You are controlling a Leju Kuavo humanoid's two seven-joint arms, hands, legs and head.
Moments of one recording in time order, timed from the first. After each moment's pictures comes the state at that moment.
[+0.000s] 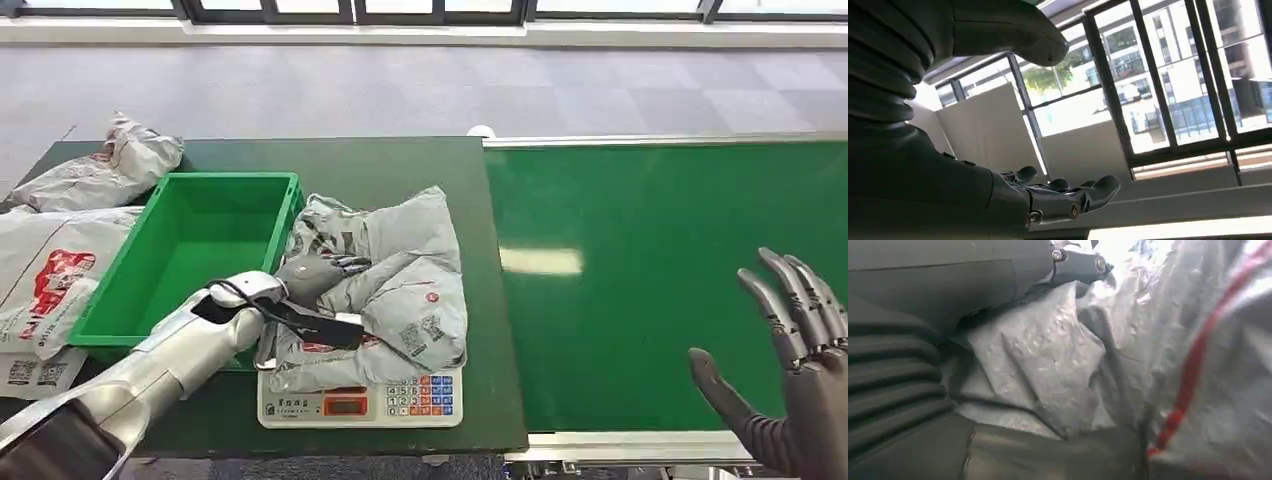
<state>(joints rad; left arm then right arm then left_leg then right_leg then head) -0.74 0.28 -0.92 -0.70 -0.66 -0.12 -0.39 0.39 -0.55 -0.15 -2.29 0.79 -0.31 -0.21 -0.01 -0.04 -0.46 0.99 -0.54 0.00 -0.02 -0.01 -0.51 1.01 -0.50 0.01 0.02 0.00</state>
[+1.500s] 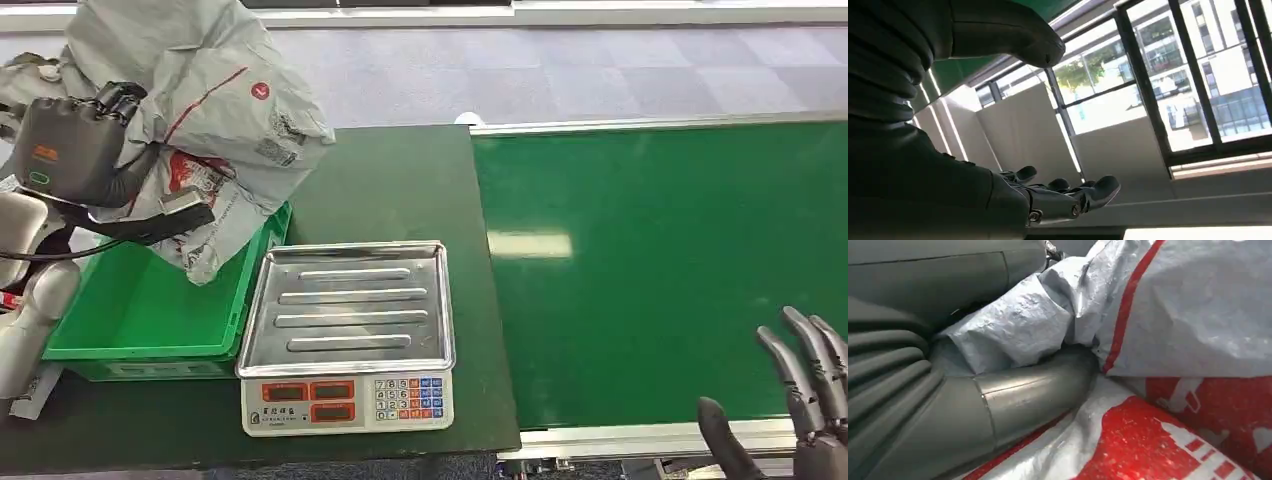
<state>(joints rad) -0.56 0.61 -0.19 -1.55 -1.09 0.10 -0.15 0.62 -0.45 -0.11 -2.37 0.99 -0.48 -0.13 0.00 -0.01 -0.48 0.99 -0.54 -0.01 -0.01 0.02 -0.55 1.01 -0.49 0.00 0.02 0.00</state>
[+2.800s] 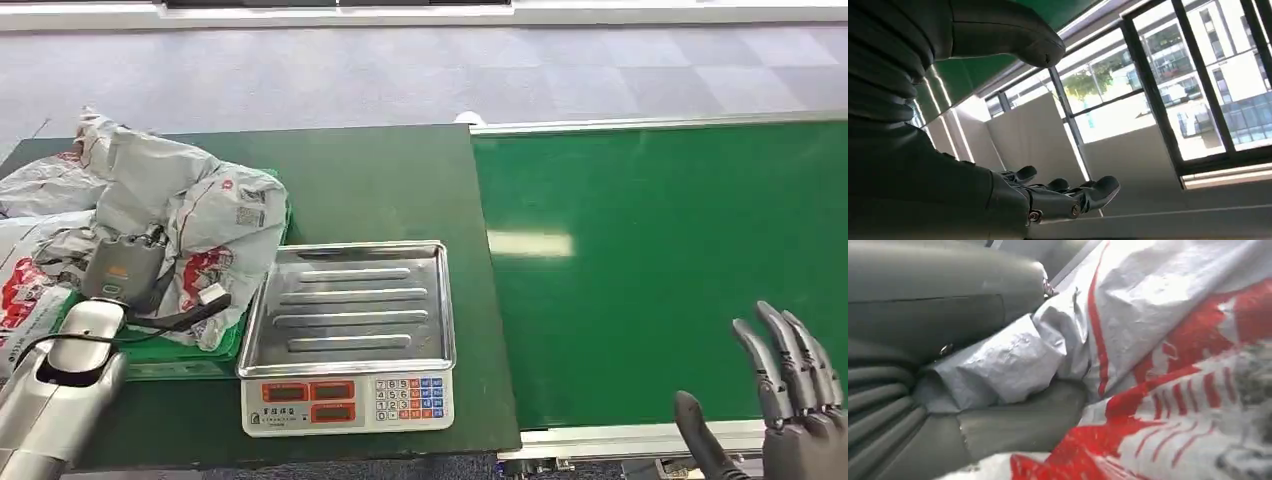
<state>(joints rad) -0.32 0.49 -0.10 -1.12 -1.48 0.26 -0.04 0.58 -0.43 -0.02 -2.37 1.05 -0.45 -0.05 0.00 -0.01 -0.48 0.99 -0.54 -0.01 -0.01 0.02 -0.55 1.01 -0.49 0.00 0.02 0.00</state>
